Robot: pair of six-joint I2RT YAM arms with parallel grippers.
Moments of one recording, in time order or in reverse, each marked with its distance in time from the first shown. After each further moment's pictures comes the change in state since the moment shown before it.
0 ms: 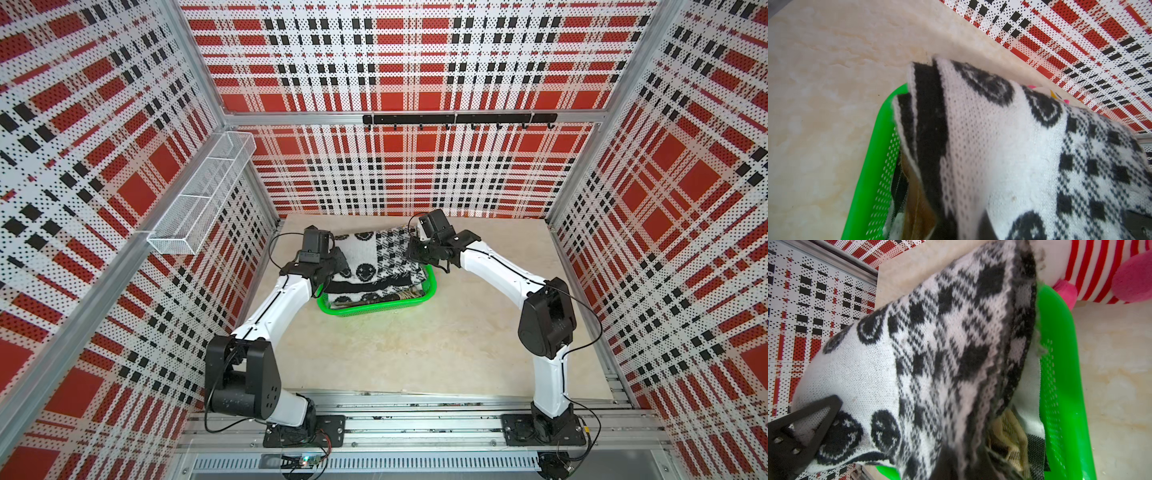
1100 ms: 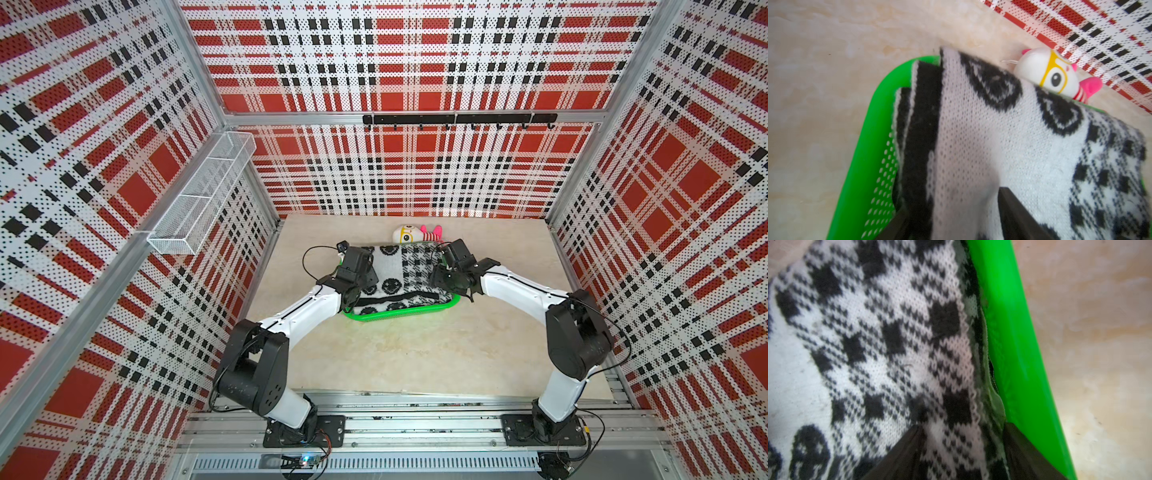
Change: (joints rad) left arm -0.291 0.058 -0.106 0.144 -0.222 -0.128; right arm -0.060 -0.272 -0.550 0.107 0.187 0.012
